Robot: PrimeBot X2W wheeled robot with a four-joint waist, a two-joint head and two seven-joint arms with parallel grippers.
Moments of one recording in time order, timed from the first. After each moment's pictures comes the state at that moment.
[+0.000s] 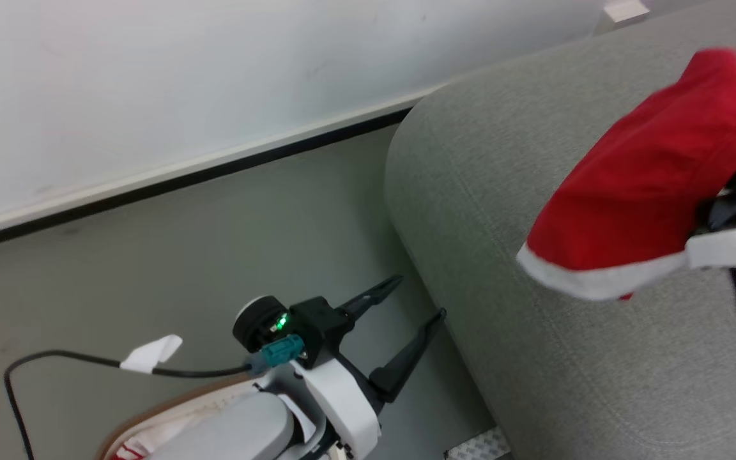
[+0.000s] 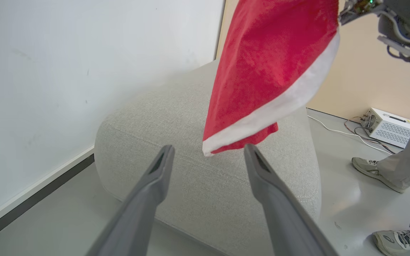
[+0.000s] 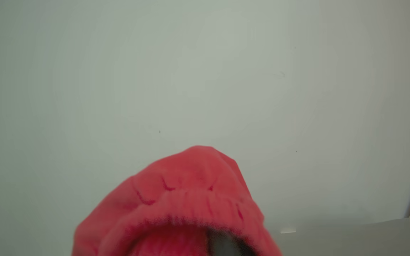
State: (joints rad) left arm -0.64 0.40 -1.03 0.09 -0.65 0.11 -0.17; right arm -0.56 -0.23 0.09 0.11 0.38 0.13 -0.14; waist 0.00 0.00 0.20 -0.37
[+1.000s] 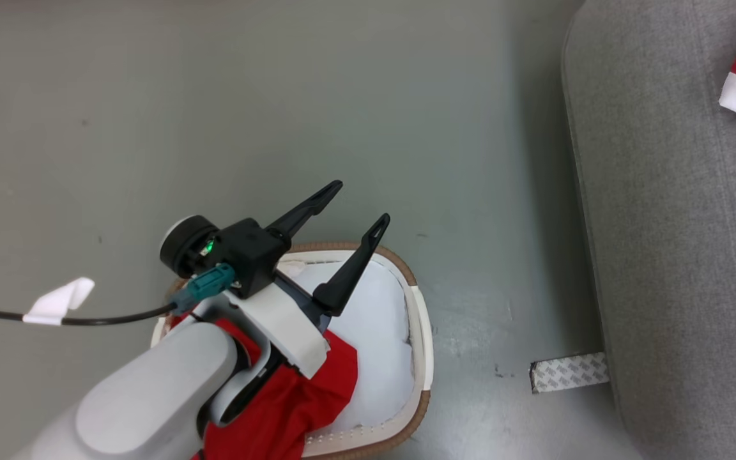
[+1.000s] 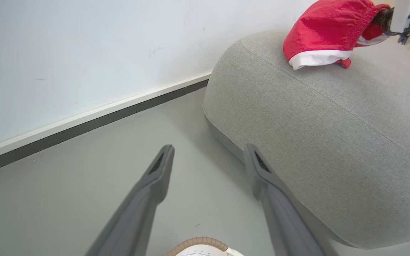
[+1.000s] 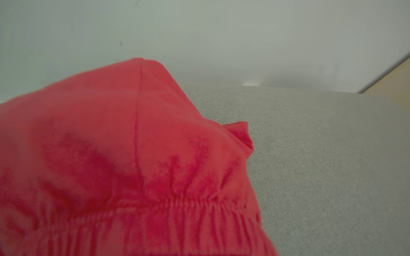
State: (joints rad) left arm -0.77 0.51 -0.95 0.05 -0.64 0.10 -0.17; right arm -0.95 -0.54 -0.13 0.75 0.21 0.13 0.14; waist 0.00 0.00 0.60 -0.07
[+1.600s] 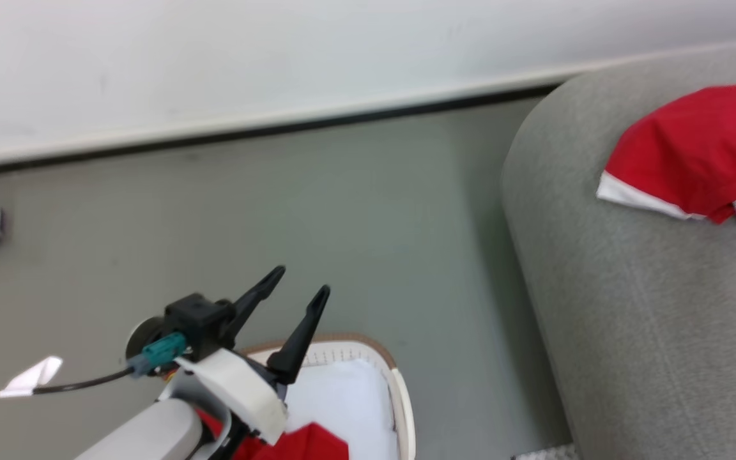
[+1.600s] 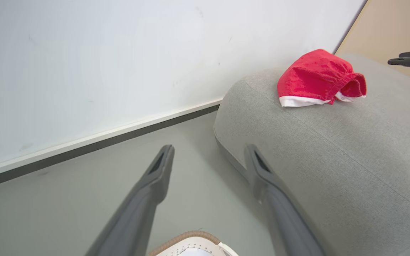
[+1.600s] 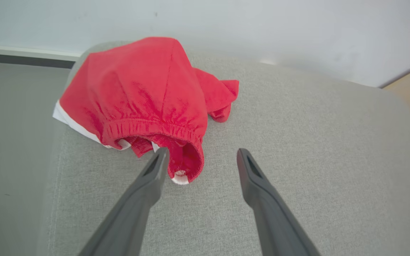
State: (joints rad) left arm -0.54 0.56 -0.90 0.09 -0.76 0.17 -0.23; right arm -0.70 -0.66 0.24 0.59 0.49 0.13 0.38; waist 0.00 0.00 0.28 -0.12
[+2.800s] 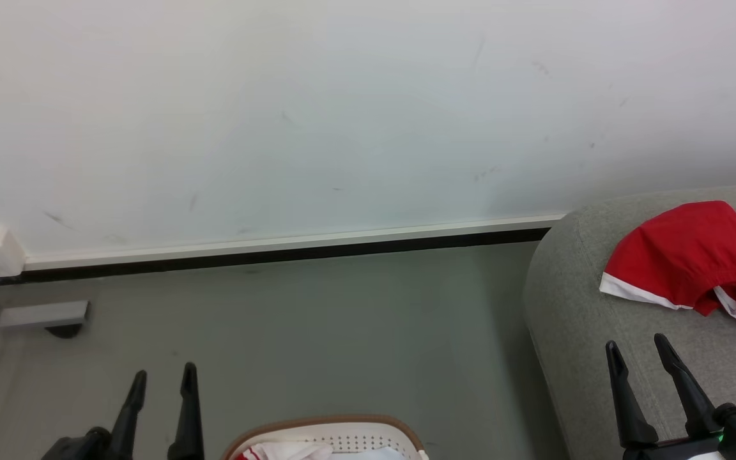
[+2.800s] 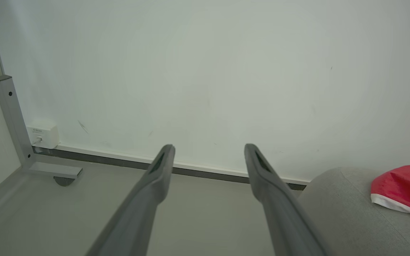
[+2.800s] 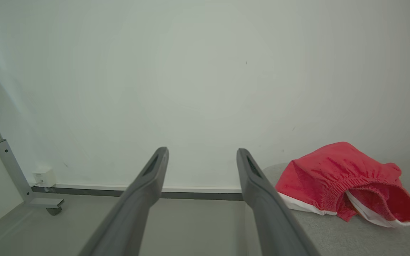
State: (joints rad) left arm 0.05 0.24 -0.18 0.03 -0.48 0.14 -0.26; right arm -0.02 -0.15 0.11 0.10 0.33 0.13 -0.23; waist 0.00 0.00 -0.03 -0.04
